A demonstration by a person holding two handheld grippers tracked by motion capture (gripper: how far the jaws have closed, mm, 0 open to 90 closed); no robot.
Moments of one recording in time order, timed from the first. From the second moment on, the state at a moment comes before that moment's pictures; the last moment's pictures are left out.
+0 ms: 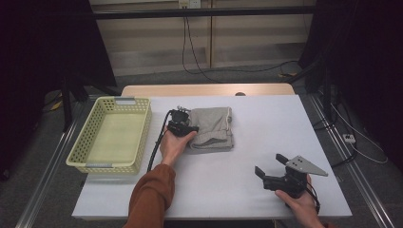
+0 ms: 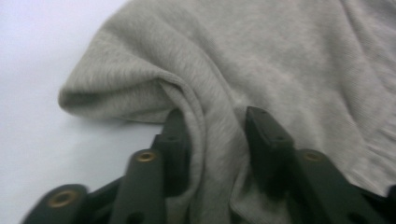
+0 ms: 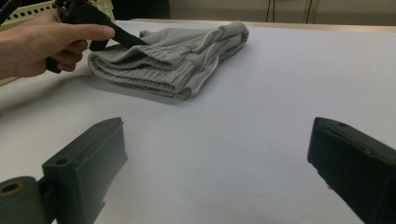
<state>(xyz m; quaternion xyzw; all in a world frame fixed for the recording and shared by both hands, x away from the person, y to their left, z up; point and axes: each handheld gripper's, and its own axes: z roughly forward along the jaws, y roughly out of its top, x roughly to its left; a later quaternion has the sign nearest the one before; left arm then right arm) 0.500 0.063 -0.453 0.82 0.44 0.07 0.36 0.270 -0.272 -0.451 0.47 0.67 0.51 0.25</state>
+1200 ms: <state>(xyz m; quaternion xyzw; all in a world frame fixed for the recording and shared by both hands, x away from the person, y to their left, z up) 0.488 0.077 -0.426 0.77 0.44 0.07 0.45 0.271 -0.273 -0.452 0.48 0.67 0.51 0.25</state>
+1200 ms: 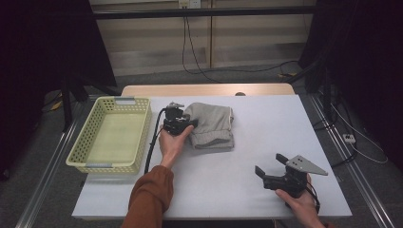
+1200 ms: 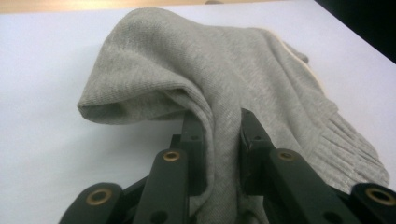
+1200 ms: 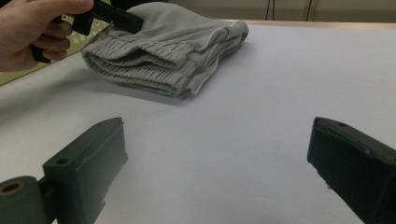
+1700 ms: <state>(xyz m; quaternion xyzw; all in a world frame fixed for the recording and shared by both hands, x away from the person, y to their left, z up) 0.477 0.082 -0.400 0.77 0.42 0.09 0.48 0.272 -0.272 -0.452 0.48 0.67 0.51 0.25</state>
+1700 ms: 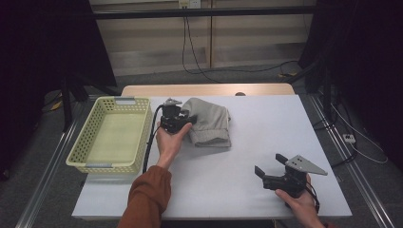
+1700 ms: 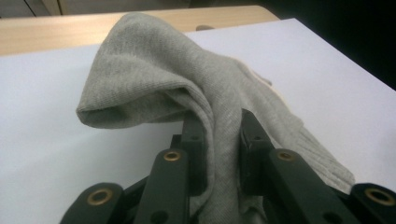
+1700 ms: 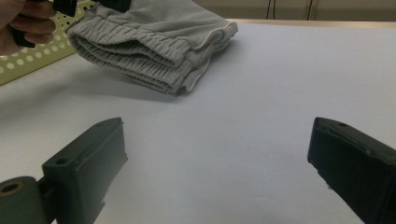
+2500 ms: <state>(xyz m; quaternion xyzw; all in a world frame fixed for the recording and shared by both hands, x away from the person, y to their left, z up) 0.459 0.093 -0.358 0.76 0.38 0.13 0.51 0.272 -0.273 -0.452 0.48 0.67 0.51 0.25</state>
